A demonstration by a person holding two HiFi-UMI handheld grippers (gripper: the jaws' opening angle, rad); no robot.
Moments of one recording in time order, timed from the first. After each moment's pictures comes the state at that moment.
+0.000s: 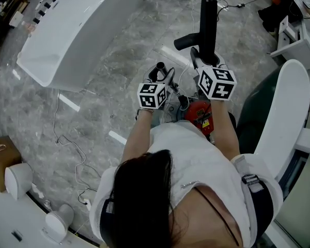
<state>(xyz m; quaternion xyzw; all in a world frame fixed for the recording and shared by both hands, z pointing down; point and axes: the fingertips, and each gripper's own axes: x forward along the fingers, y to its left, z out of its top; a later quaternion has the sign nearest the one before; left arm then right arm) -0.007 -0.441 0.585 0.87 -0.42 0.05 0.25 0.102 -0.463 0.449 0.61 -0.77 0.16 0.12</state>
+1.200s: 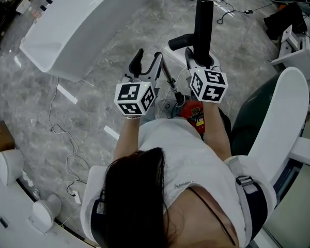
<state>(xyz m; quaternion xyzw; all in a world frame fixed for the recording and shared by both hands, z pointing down) -0.062 -0.406 0.428 0.84 -0.52 -0.04 0.16 0.091 -0.429 0.451 0.60 -0.78 0.14 0.12</state>
